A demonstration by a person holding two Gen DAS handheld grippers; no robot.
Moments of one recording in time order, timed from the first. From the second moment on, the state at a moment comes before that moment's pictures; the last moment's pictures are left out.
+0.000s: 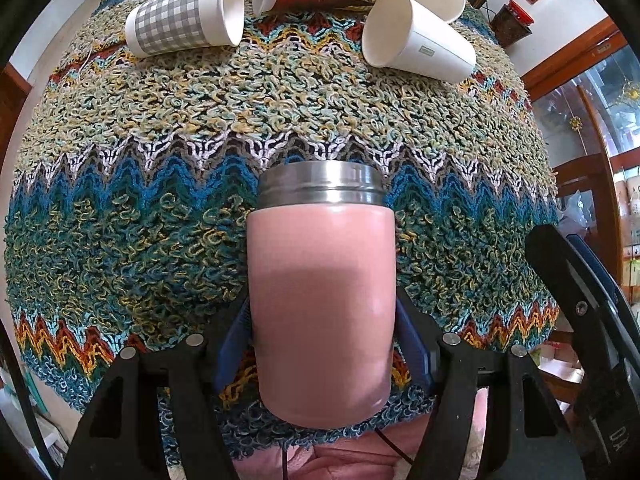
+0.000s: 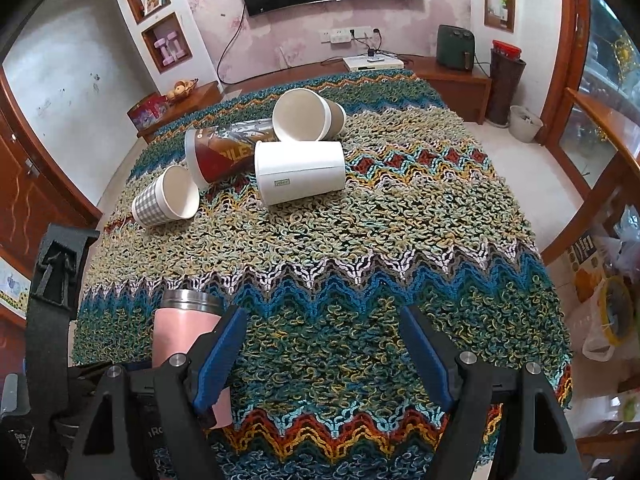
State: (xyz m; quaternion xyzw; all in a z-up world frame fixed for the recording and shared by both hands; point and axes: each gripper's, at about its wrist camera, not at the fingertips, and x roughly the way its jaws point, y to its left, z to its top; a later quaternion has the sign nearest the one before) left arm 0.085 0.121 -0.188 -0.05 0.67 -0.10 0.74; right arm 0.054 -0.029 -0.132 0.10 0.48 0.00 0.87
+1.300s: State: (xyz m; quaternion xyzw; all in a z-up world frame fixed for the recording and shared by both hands) left arm 0.066 0.165 -0.112 0.02 0.55 -0.04 0.83; right arm 0.049 0.002 -0.097 0.08 0.46 0.04 0.88
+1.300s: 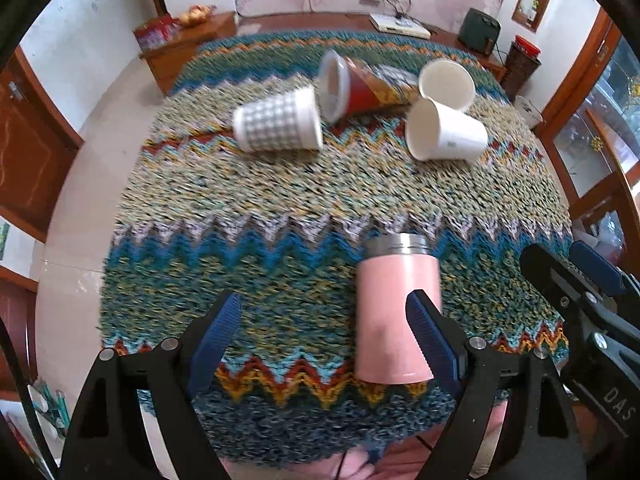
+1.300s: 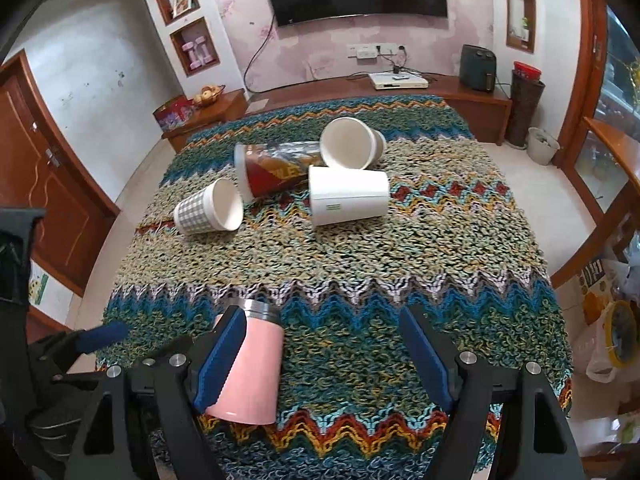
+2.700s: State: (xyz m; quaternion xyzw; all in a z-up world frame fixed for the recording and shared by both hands) left arm 0.096 0.231 -0.127 -0.03 0.55 -0.03 0.84; right arm 0.116 0.073 -0.195 0.10 0.66 0.17 0.72
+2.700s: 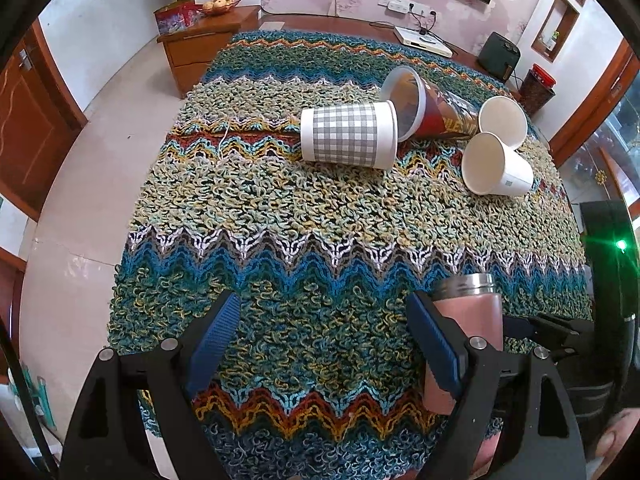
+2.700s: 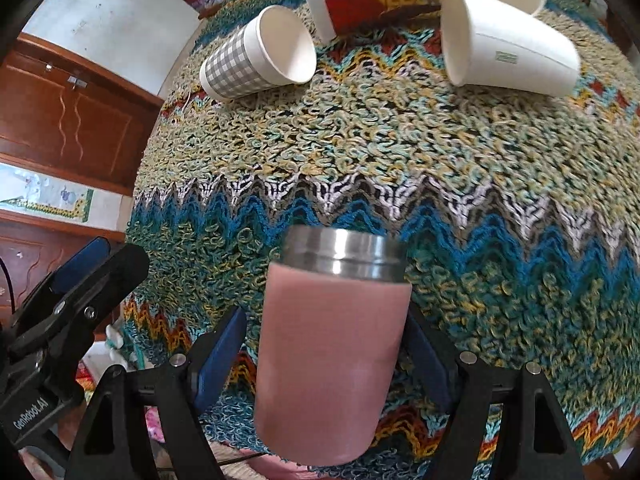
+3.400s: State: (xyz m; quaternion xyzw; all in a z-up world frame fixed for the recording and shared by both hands) left arm 0.106 0.231 -0.128 -0.04 0.55 -0.03 0.84; right arm 0.125 0.052 -0.187 0.11 0.64 0.18 0.73
